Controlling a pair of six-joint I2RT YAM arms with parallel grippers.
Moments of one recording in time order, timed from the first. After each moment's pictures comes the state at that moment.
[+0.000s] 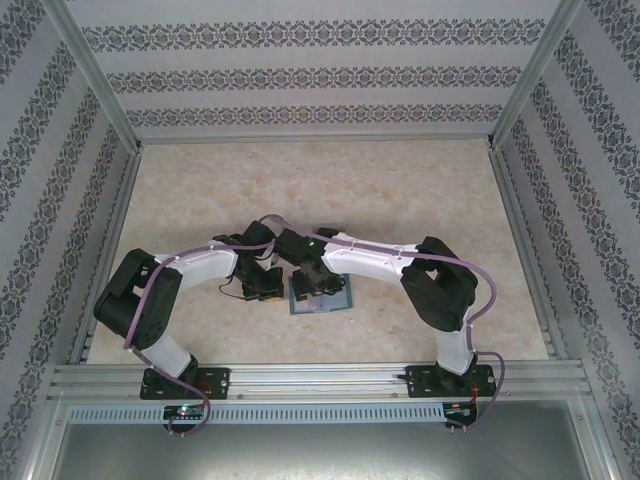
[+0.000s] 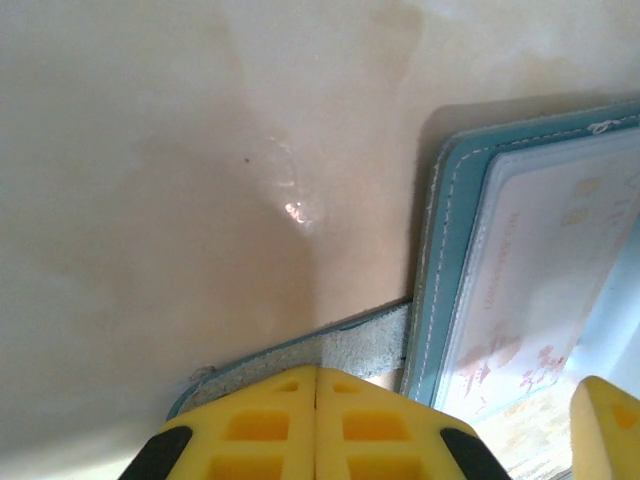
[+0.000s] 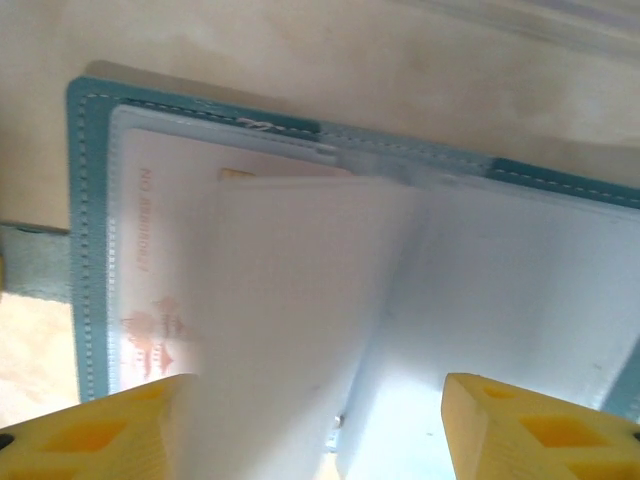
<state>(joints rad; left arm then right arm) -0.49 1.63 0.83 -0.58 0.42 -0.60 0.97 1.94 1.40 -0.96 0.05 0.72</state>
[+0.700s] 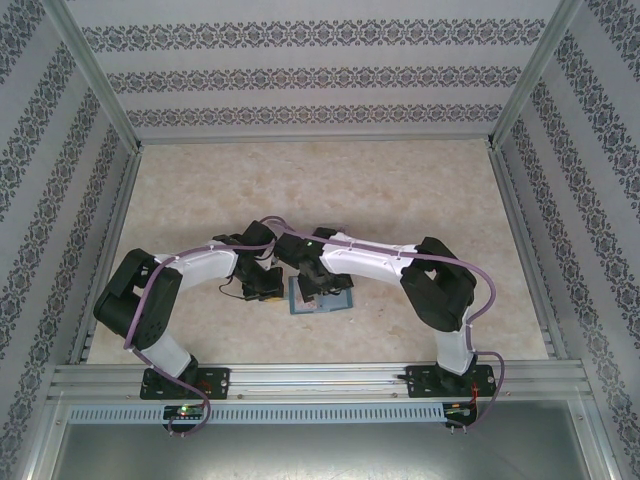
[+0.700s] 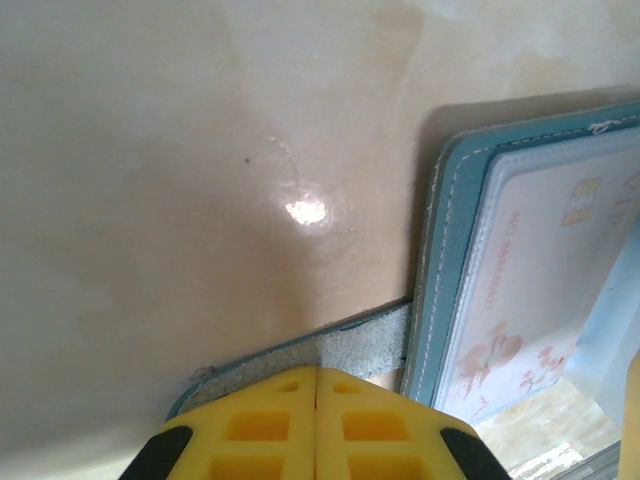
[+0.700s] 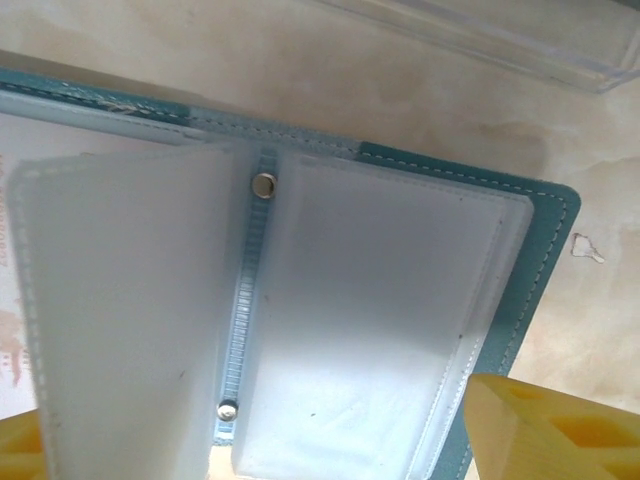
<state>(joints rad) -0.49 1.63 0.83 -0.58 0.42 -0.60 0.97 1.94 1.40 -1.05 0.16 0.71</state>
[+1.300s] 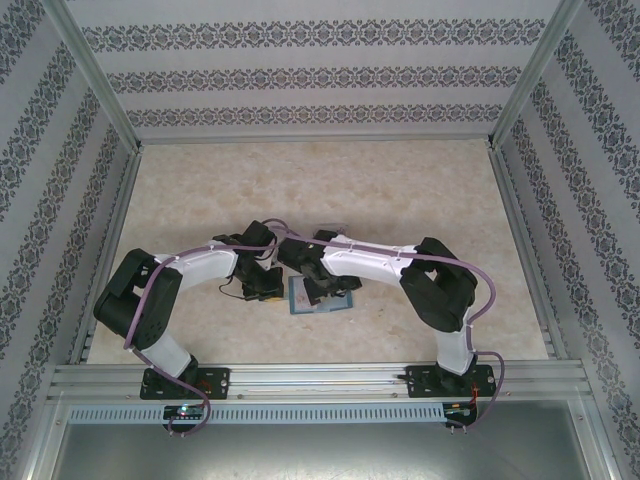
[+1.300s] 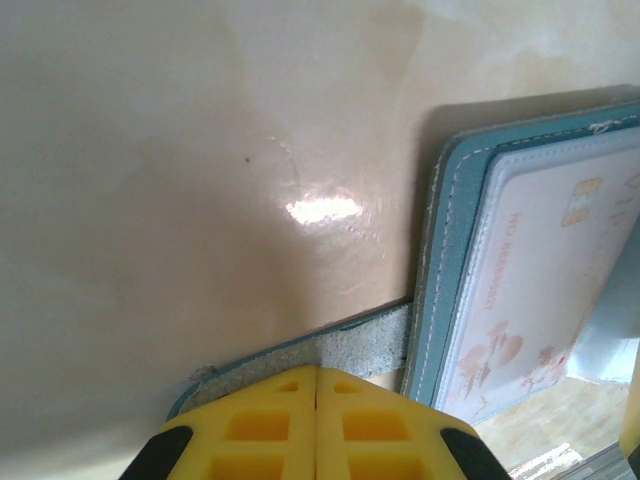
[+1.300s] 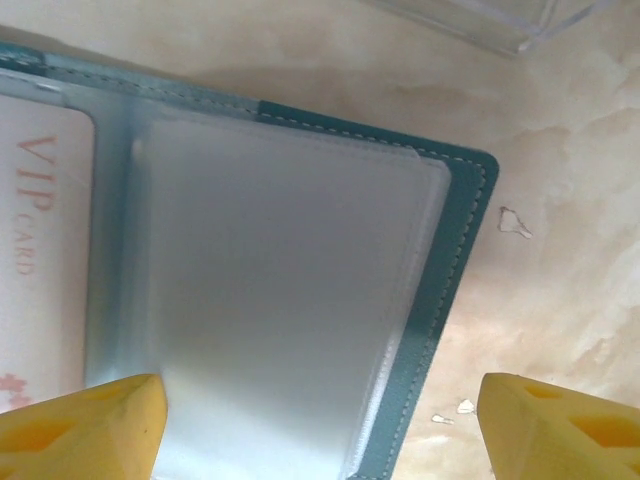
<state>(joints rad) -0.49 1.63 0.83 -0.58 0.42 -0.60 0.97 1.93 1.36 -1.08 0.22 0.71</state>
